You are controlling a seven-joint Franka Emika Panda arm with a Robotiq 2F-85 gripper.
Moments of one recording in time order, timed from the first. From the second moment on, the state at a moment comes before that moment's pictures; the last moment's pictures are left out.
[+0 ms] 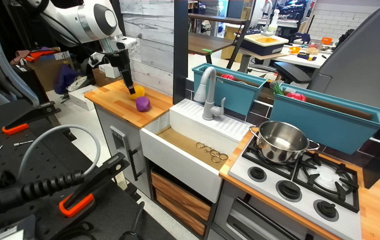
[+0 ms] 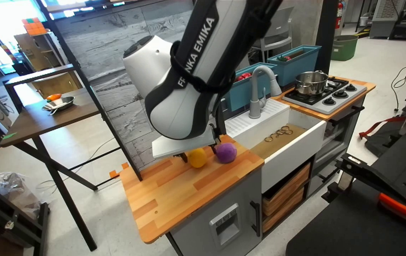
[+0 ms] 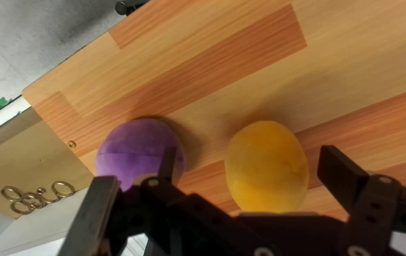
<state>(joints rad) 0.49 1.22 -0.03 -1.21 -0.33 2.40 1.16</state>
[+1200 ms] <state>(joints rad) 0.54 1.49 -0.09 -0.77 -0.32 2.17 1.10</state>
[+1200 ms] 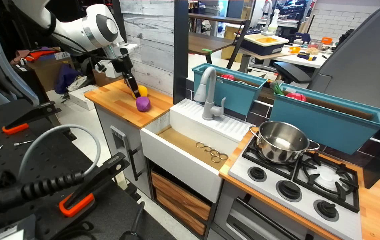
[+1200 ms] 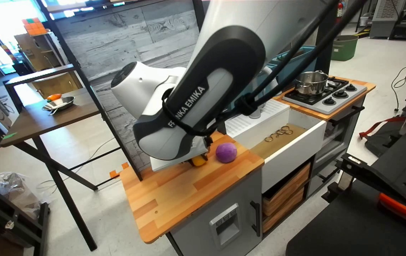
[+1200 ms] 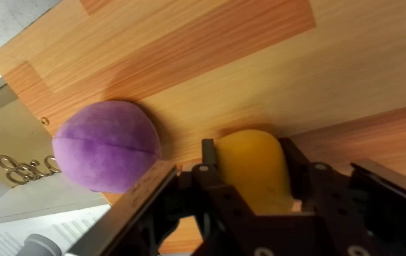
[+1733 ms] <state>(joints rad) 0.56 1.47 -0.11 -0.73 -0.33 2.18 1.05</state>
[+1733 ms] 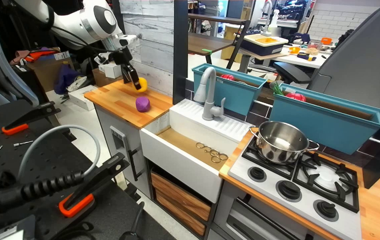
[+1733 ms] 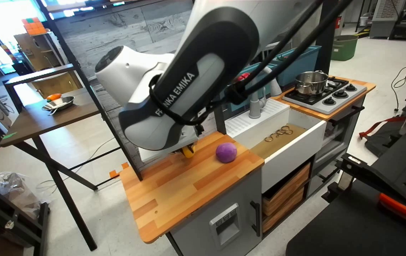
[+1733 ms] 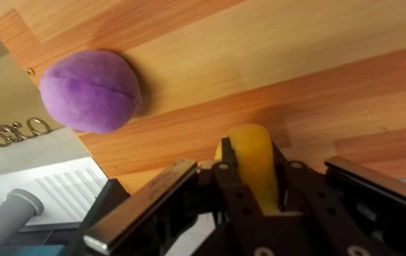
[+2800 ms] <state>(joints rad) 0.42 0.98 0.01 -1.21 -0.27 1.99 0.91</state>
